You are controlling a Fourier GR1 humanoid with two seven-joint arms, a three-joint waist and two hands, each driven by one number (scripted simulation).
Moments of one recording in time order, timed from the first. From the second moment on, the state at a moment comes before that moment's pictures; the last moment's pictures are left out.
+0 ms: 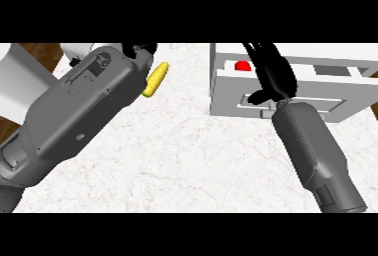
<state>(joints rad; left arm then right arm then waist) -1.20 0.34 -0.59 -0.94 0.87 0.85 0.02 -0.79 -0.15 -0.04 -0.75 1.26 -0.39 -0.14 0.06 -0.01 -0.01</state>
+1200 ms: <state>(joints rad) -1.12 0.45 -0.57 -1.14 0.81 0.84 0.13 -1.12 -0.22 -0.18 -0.24 1.30 -0.66 -0.12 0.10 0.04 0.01</state>
